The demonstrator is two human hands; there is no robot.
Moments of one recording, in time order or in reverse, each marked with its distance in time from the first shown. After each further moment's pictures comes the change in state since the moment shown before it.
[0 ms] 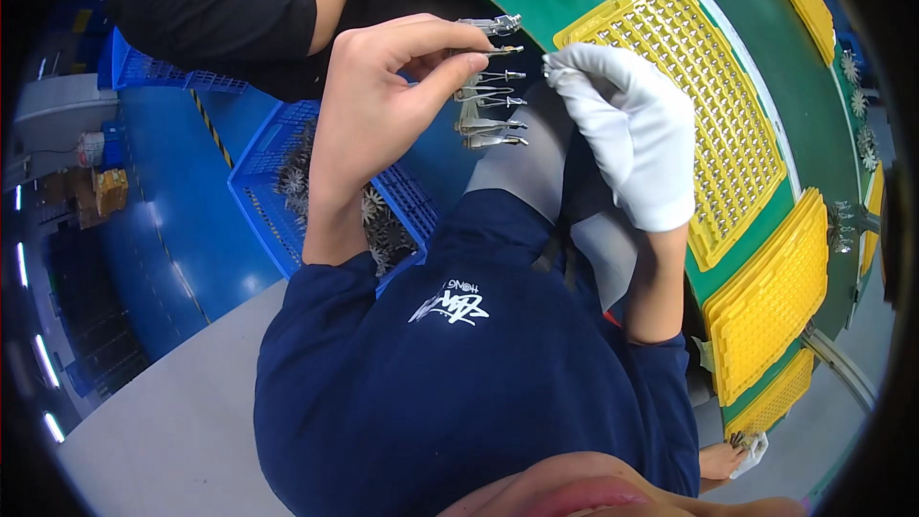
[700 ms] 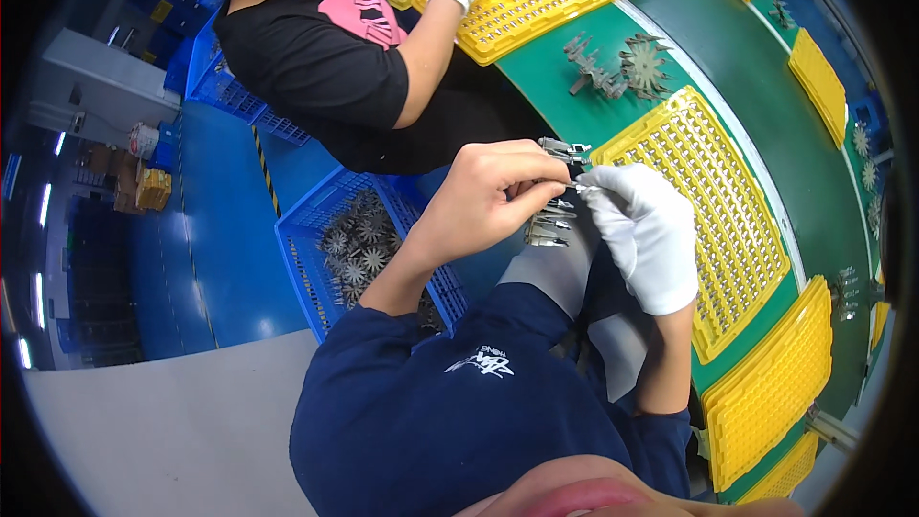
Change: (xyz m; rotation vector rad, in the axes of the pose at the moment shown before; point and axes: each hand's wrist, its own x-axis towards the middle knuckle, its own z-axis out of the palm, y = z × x) left_hand 0.004 0.014 0.009 -0.022 -0.077 0.125; right_hand 0.008 -0.008 -0.007 -0.103 -0.068 -0.225
